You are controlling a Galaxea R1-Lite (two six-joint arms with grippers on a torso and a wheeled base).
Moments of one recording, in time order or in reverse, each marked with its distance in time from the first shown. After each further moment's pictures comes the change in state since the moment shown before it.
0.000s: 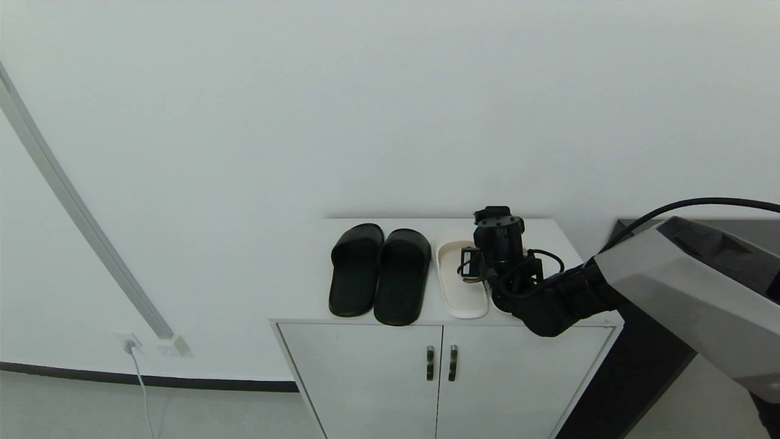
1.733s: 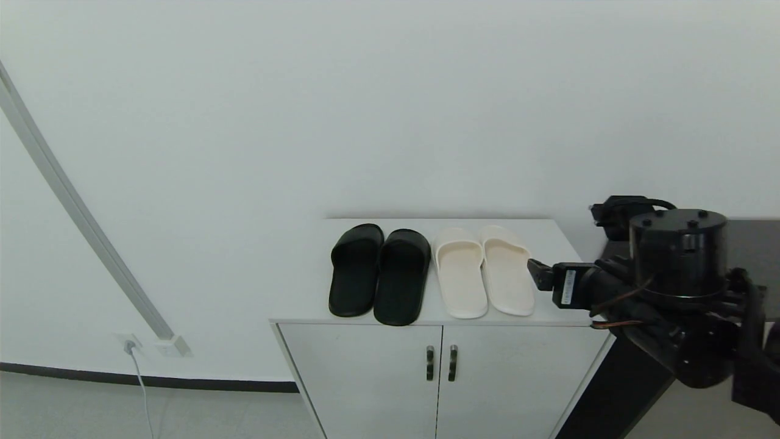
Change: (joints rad) left arm 0.000 0.000 0.000 0.000 -0.001 0.000; right arm 0.078 -0.683 0.653 0.067 -0.044 0.045
